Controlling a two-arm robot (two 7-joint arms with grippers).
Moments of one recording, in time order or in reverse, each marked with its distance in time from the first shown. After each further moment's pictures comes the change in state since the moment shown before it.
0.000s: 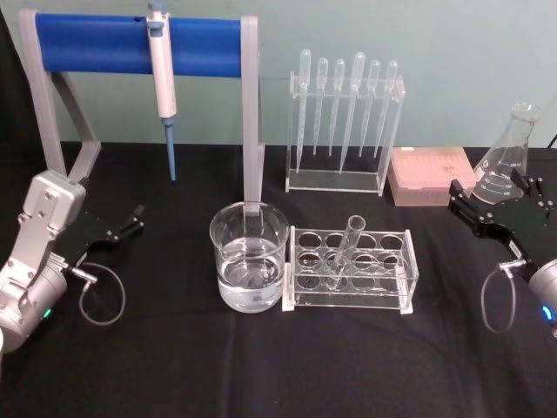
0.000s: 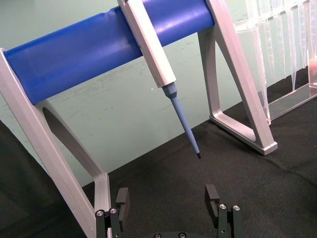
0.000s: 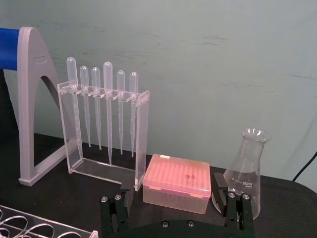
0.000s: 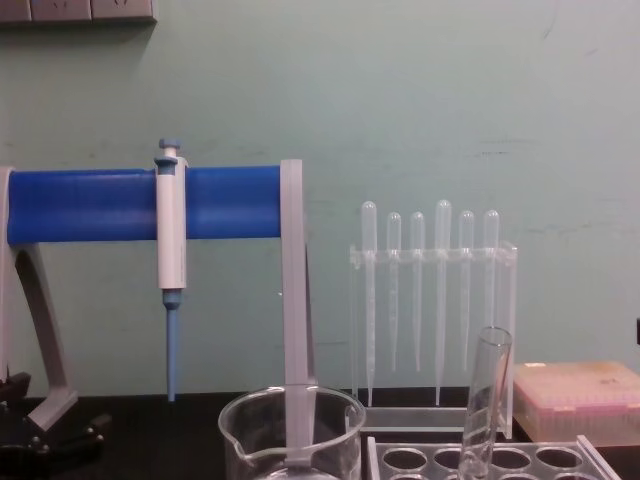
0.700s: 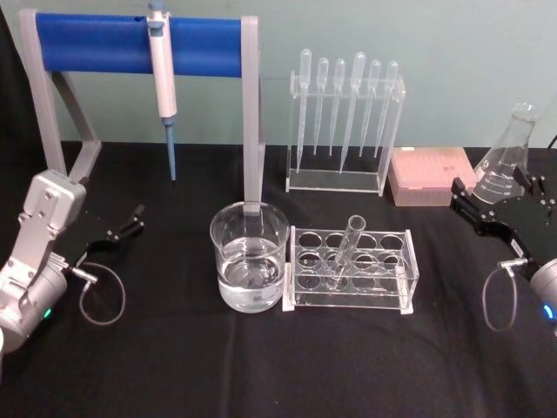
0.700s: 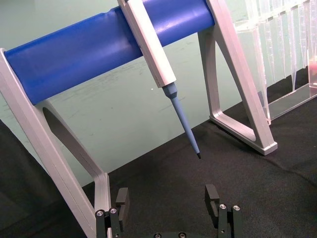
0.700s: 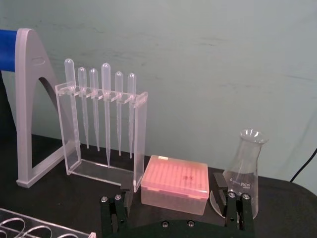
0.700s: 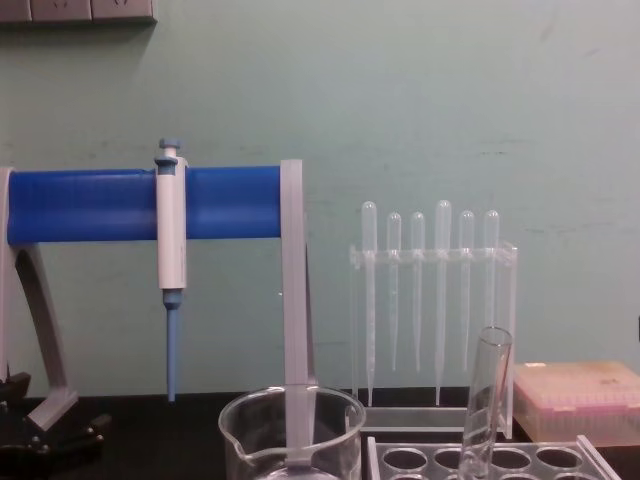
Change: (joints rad) left arm 0.000 0.000 0.000 0.000 0.000 0.000 0.000; right arm 0.001 0.002 -0.001 -0.002 0.002 0.001 -0.008
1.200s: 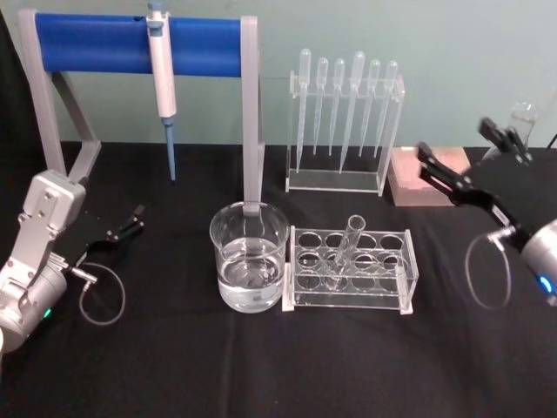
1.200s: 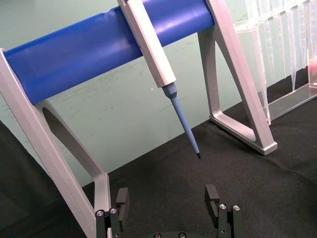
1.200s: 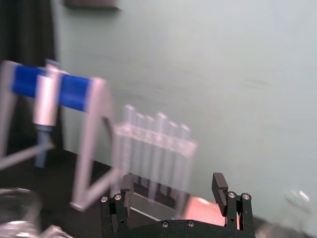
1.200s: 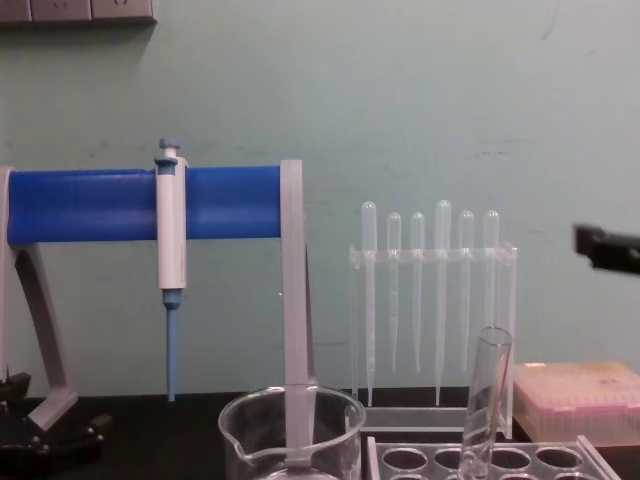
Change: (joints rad) left arm 0.000 0.000 0.000 0.000 0.000 0.000 0.000; right arm 0.034 0.079 -0.047 -0.142 0.052 0.041 0.069
